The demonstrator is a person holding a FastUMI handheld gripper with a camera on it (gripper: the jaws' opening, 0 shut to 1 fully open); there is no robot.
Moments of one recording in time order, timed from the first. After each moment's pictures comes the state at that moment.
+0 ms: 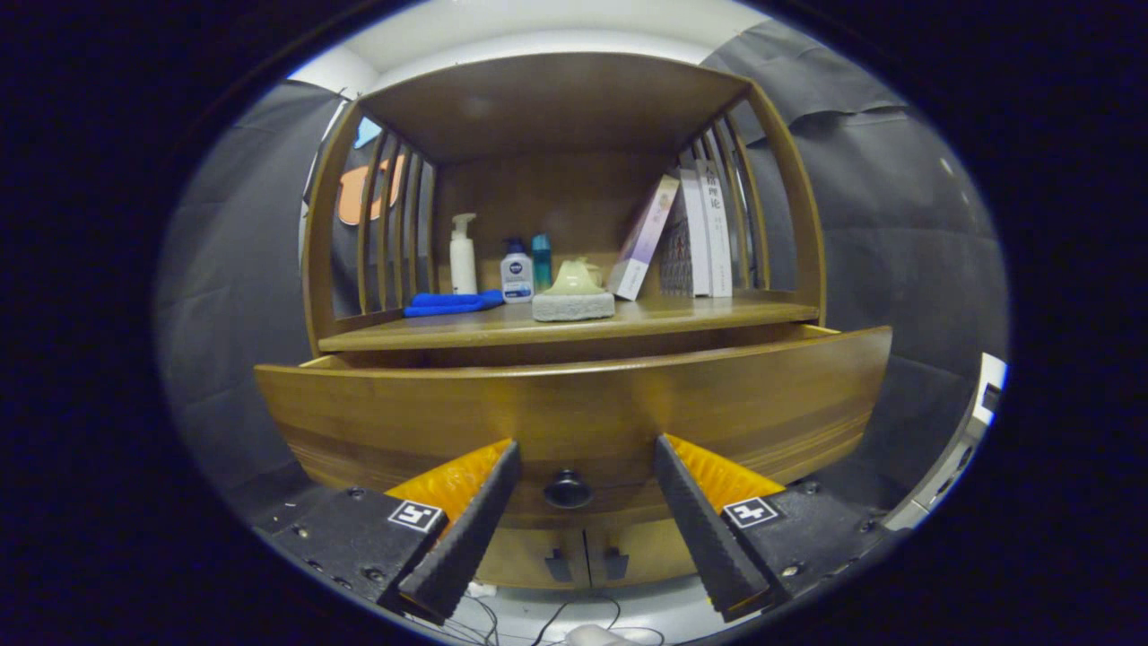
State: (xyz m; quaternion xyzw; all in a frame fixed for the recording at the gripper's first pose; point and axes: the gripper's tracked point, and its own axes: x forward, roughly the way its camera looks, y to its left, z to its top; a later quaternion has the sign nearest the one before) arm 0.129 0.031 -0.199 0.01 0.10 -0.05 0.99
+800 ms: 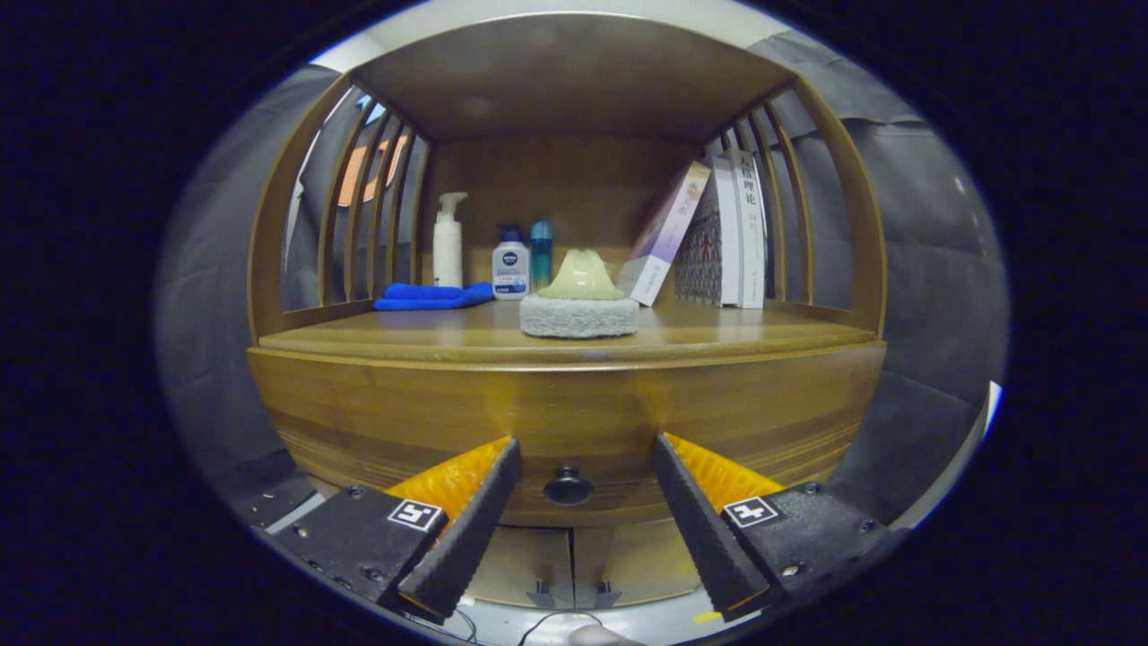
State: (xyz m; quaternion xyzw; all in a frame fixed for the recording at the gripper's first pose) arm 0.203 0.027 -0.199 -0.03 0.11 -0.05 0.99
